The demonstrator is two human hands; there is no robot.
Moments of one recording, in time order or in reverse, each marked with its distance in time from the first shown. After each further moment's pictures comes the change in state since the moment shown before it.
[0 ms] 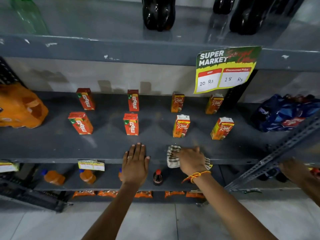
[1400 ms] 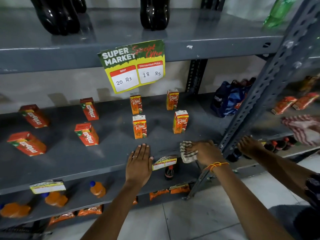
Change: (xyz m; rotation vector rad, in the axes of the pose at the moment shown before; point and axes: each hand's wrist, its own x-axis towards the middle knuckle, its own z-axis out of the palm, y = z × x) left_hand 0.012 0.117 0.042 0.004 -0.049 0.299; right_hand -0.015 0.189 0.032 0.251 0.063 0.141
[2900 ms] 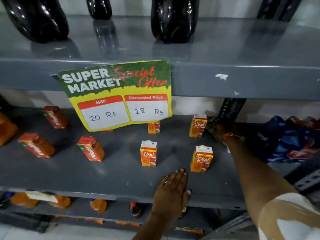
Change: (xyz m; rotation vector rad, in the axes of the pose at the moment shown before) left_hand 0.064 0.078 0.031 0.009 0.079 0.109; right_hand 0.278 0.037 -0.073 0.133 0.083 -0.098
